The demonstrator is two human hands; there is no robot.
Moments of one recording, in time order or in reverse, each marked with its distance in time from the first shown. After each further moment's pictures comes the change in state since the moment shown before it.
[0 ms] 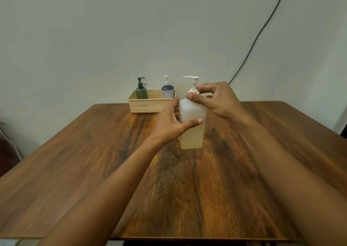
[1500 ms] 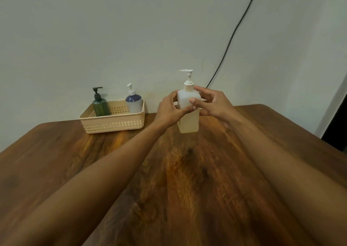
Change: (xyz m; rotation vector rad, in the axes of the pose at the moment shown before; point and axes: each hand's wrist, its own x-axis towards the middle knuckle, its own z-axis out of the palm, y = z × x) left_hand 0.198 -0.061 0.124 -0.021 -0.076 0.012; right_hand 0.103 0.170 -0.066 0.275 0.072 0.260
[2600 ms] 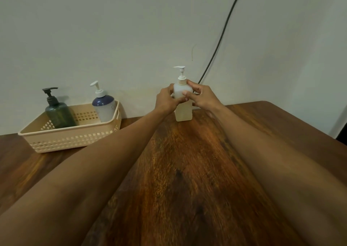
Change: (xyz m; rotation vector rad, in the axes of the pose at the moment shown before) left_hand 0.154 -0.102 0.090 0.066 -0.052 -0.107; right_hand 0.156 0.119 -0.033 -0.128 0.083 0.023
